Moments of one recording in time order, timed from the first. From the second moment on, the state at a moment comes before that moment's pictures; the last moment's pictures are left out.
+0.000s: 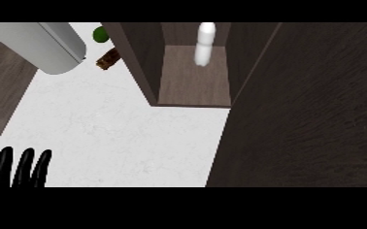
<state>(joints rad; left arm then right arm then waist) 0.56 0.35 -0.33 -2.30 0.45 0.16 -0.38 0.59 -0.30 0.53 -2.33 0.09 0.33 -0.03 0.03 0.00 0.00</state>
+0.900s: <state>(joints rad) 0.78 0.45 -0.07 -2.30 0.67 -0.11 -0.47 0.34 -0.12 0.50 -2.27 0.04 0.30 0.24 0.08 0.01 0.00</state>
